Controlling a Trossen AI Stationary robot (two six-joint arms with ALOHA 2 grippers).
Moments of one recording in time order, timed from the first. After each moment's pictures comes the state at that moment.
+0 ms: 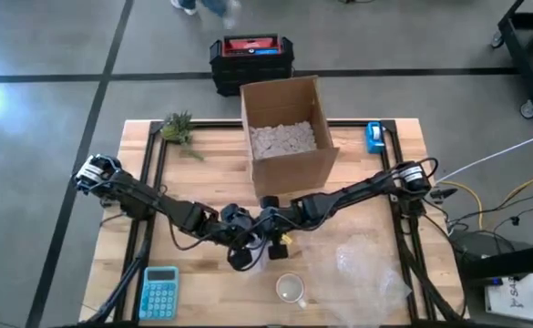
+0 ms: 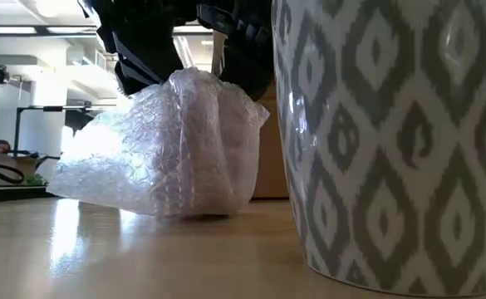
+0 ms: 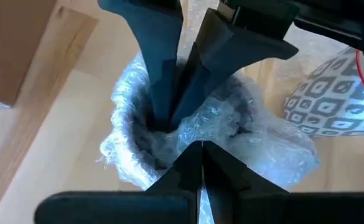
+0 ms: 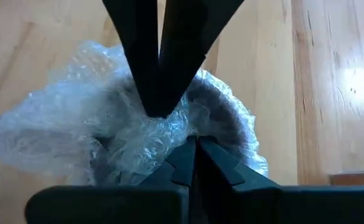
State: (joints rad) left arm -0.35 1.60 1.07 -0.39 -0.27 -0.66; right arm 0.21 2.04 1.43 -0.31 0.03 0.00
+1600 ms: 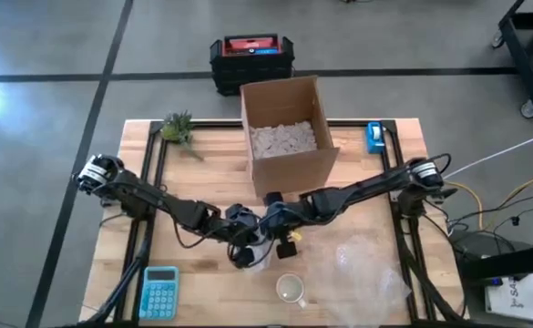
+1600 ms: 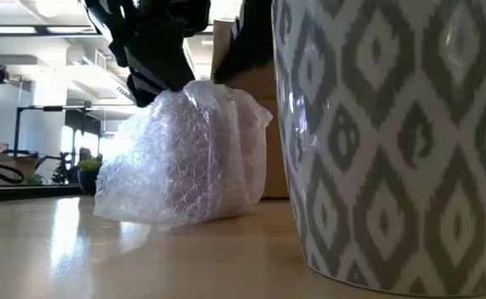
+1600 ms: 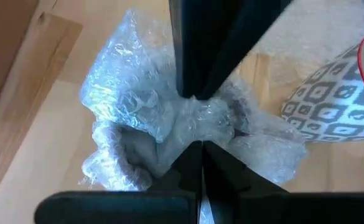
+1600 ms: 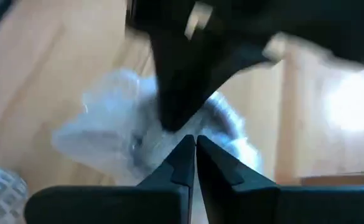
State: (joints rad) left arm -0.35 1.59 1.03 -0.30 -0.22 -0.61; right arm 0.21 1.91 1.43 -0.40 0.06 -0.11
